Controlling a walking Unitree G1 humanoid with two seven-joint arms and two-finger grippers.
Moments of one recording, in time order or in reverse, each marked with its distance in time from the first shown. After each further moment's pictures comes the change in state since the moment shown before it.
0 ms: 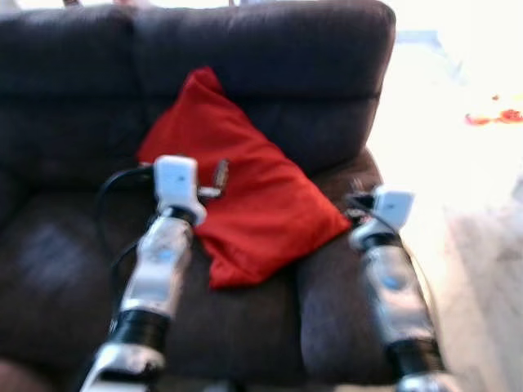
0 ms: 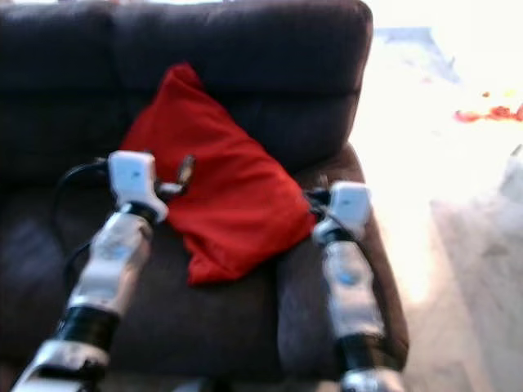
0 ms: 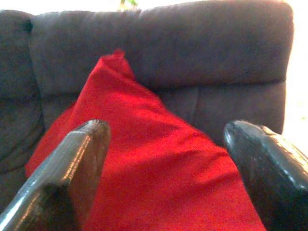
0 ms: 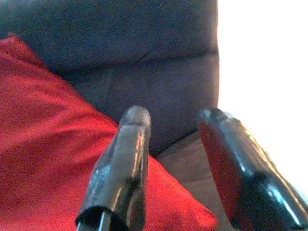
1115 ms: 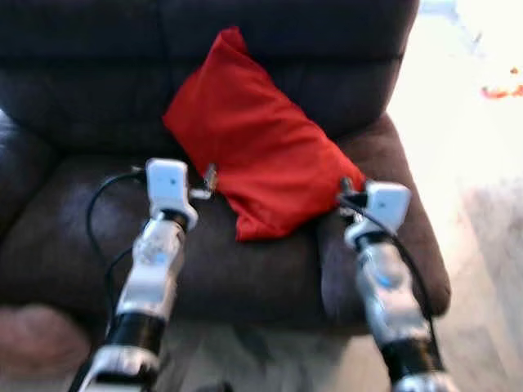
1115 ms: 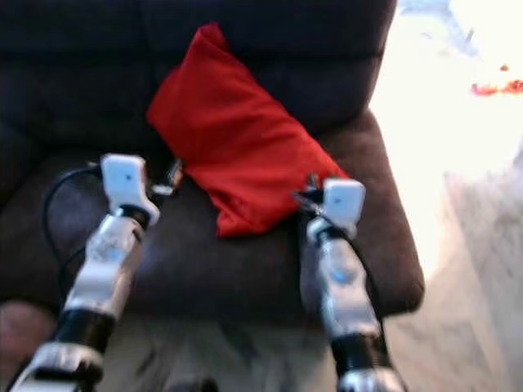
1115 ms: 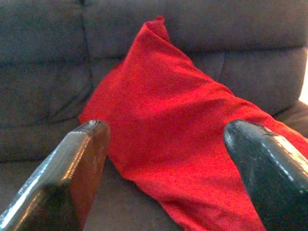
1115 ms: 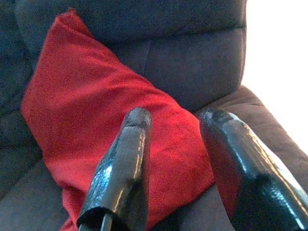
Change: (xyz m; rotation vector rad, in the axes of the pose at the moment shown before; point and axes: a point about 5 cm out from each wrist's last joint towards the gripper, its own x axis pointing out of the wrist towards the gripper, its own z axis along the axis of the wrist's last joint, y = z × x) left arm -0.002 0.007 -0.006 0.010 0.028 0.047; right arm 0.000 0.001 0.001 -0.011 0.002 0.009
